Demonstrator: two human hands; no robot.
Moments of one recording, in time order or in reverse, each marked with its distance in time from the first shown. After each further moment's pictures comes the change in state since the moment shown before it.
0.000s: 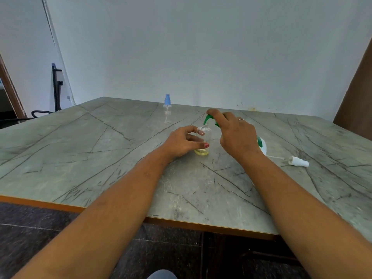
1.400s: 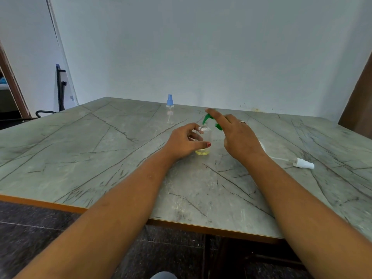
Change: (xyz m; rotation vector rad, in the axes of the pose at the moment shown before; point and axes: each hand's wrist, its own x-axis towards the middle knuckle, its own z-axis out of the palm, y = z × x) left_hand 0.000 -0.004 0.002 0.090 0.148 0.141; right_hand -0.002 0.002 -0.002 0.127 -0.091 -0.051
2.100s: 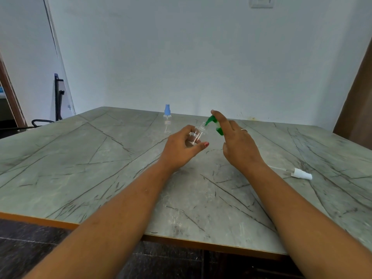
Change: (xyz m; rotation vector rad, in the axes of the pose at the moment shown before) left_hand 0.002 0.003 0.001 0.028 0.164 0.150; right_hand 0.000 0.000 -0.003 0.124 0.116 0.064
